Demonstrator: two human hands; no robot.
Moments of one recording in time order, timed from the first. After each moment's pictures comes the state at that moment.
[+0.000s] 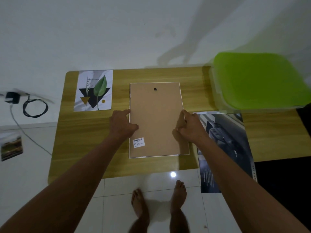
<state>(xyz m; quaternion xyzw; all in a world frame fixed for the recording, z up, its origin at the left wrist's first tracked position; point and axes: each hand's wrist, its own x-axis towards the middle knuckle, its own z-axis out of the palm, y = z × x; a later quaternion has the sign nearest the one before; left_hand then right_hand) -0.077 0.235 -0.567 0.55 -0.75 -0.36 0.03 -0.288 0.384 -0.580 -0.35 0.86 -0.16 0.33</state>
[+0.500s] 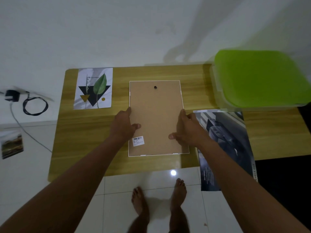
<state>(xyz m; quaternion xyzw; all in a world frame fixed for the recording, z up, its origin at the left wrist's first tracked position) -0.076 0.241 -0.576 0.51 -0.80 -0.31 -0.01 -0.280 0.392 -0.575 -0.39 0.83 -0.11 0.37</state>
